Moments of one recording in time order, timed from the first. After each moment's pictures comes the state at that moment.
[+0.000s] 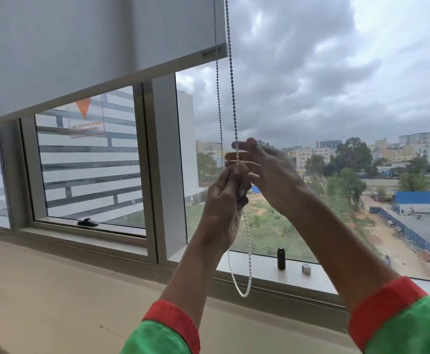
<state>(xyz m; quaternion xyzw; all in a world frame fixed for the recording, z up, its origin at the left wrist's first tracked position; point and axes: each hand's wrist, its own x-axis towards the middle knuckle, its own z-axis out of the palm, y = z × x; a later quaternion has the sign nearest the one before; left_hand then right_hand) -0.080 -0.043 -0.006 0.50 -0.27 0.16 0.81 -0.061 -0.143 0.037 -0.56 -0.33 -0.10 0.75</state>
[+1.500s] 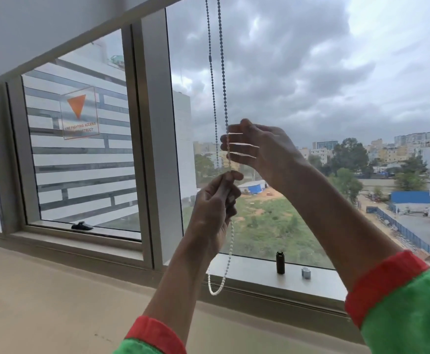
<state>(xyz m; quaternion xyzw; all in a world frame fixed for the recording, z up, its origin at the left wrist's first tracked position) -0.071 -0.027 -0.008 0.56 -0.21 0.17 0.79 -0.056 -0.141 0.073 -0.57 -0.32 -0.11 0.75</state>
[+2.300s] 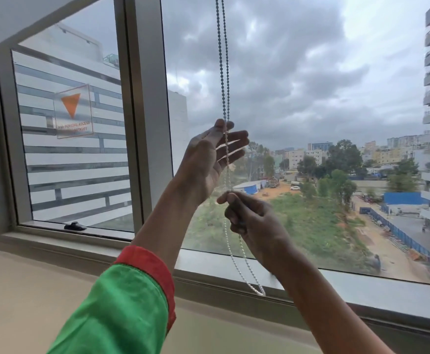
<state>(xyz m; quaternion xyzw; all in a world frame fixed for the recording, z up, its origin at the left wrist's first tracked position) -0.067 -0.030 0.068 0.55 -0.29 0.15 0.77 -0.056 -0.128 -0.037 -0.53 -0.35 -0.10 0.76</state>
